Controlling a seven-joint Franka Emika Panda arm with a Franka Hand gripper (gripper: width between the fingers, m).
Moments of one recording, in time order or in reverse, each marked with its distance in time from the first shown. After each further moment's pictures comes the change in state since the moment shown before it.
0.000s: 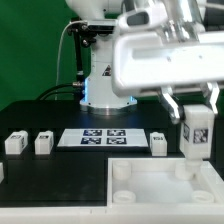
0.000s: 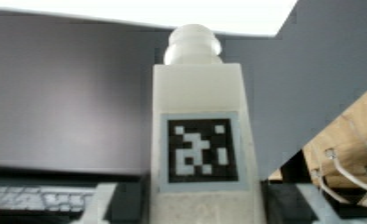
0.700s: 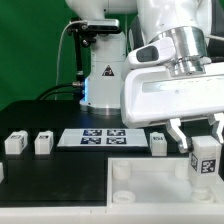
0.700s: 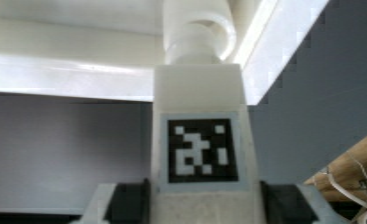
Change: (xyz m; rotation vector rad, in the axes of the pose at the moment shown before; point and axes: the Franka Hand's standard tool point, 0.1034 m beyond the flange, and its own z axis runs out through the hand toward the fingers) arm -0.021 -0.010 0.027 0.015 -0.028 0.001
